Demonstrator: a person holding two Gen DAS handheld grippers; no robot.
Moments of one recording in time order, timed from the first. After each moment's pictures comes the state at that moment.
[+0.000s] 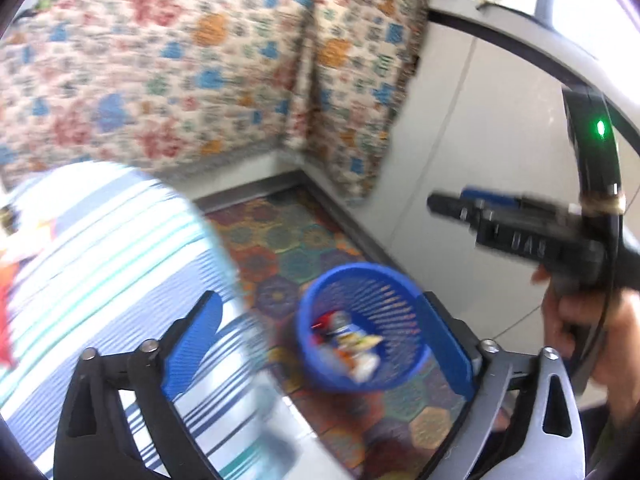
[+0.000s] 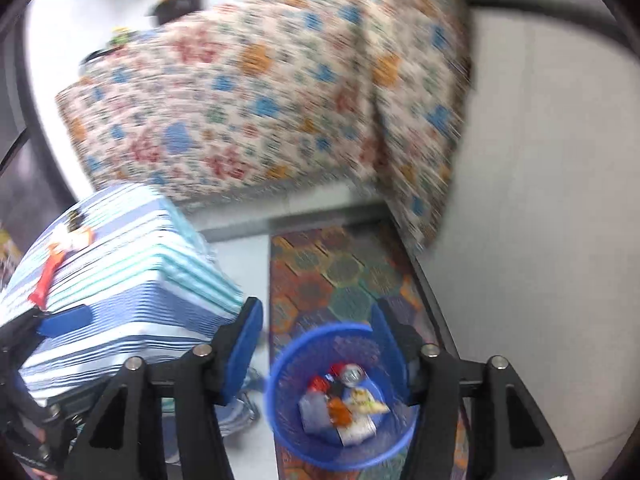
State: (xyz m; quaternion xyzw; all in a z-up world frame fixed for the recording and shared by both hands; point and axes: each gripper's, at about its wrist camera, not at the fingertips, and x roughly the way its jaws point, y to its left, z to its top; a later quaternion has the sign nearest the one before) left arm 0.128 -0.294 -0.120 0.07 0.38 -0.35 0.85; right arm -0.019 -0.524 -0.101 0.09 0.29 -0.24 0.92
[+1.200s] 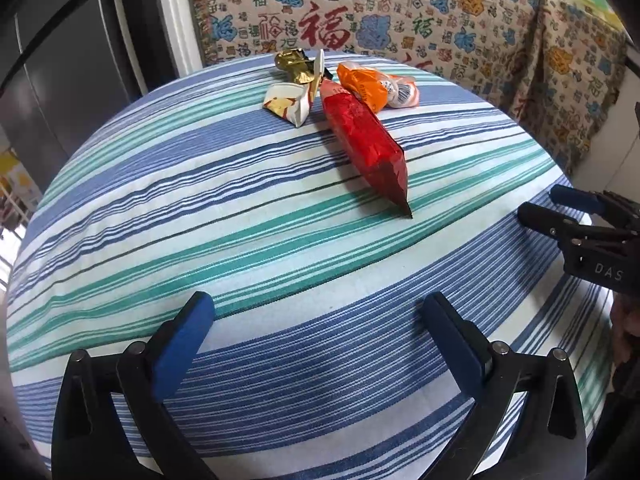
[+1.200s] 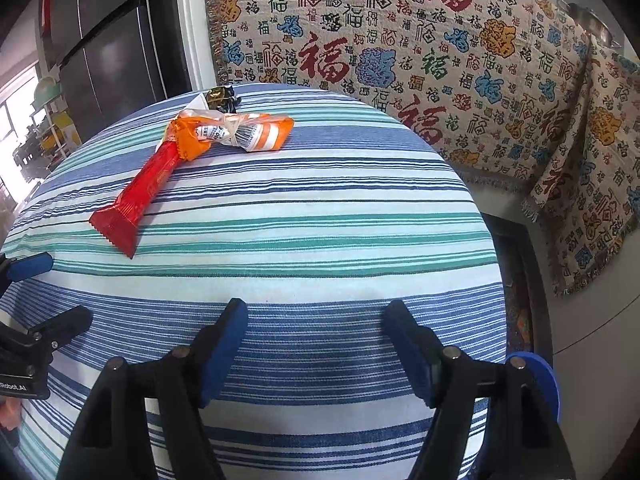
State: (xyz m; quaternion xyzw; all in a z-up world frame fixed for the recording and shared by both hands) left arm 0.191 -0.016 -0.187 0.05 0.46 -0.09 0.88; right arm 0.169 -0.291 -0.175 -0.01 0.38 -0.10 0.92
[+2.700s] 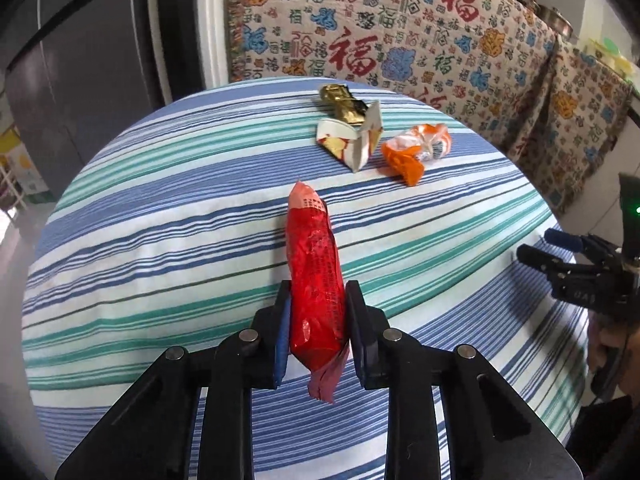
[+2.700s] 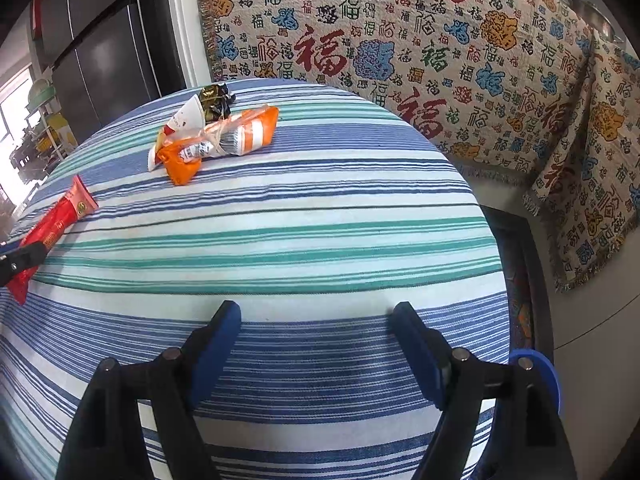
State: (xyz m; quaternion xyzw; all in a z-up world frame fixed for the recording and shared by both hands) left arm 0.200 0.040 -0.157 -0.01 0.44 -0.09 0.89; right arm 0.179 -0.296 -0.166 0.01 0.39 -0.09 0.92
